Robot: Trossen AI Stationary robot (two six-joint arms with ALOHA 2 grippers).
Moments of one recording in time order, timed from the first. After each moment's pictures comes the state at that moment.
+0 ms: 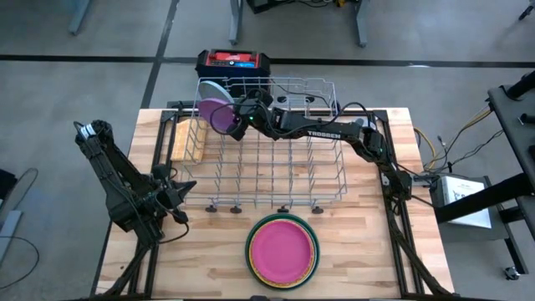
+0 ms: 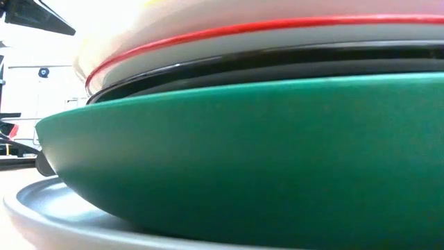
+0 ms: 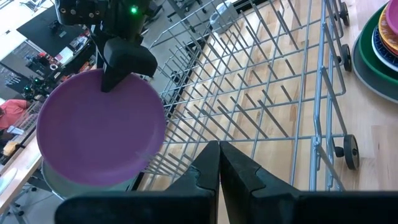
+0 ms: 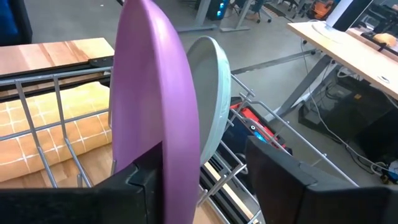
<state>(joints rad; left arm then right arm) -1.00 1.12 0.87 -1.50 -1.19 -1.16 -0.24 2.24 2.06 -0.28 0.51 -0.06</state>
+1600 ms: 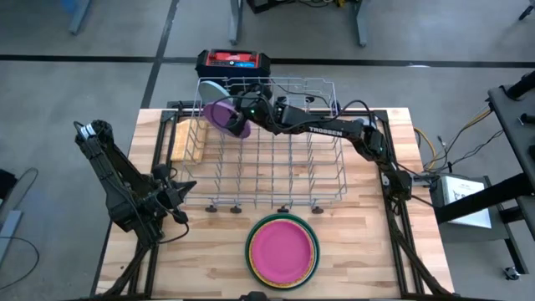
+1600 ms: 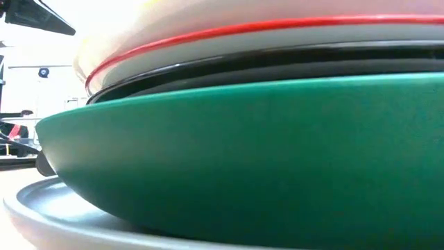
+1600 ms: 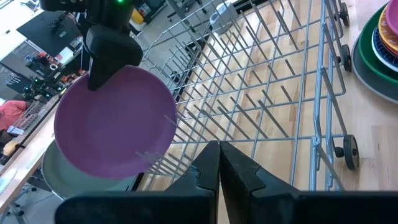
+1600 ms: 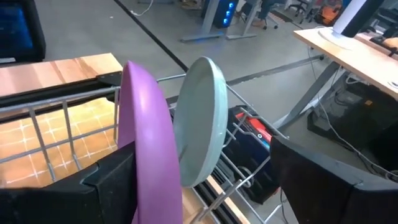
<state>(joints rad) -1.00 1.12 0.87 -1.50 -1.19 -1.16 -0.27 2.24 2.12 -0.31 0.46 -0.07</state>
